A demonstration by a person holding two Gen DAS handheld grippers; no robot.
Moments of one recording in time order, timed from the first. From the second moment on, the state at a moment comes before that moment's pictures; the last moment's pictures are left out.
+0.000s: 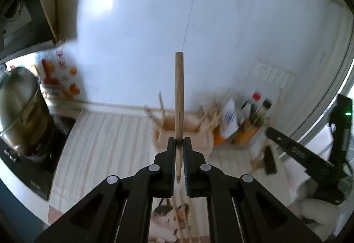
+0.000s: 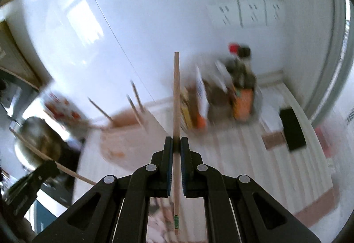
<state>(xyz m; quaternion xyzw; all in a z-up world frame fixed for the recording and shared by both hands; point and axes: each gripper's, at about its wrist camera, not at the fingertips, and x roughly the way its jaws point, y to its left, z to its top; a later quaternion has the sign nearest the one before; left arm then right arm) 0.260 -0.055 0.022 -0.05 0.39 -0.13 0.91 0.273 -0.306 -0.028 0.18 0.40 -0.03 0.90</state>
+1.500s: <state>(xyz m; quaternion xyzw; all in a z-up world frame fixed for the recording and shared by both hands) 0.358 -0.022 0.004 -0.05 0.41 -0.03 0.91 0.396 -0.281 -0.020 0.17 0.35 0.03 0.92</state>
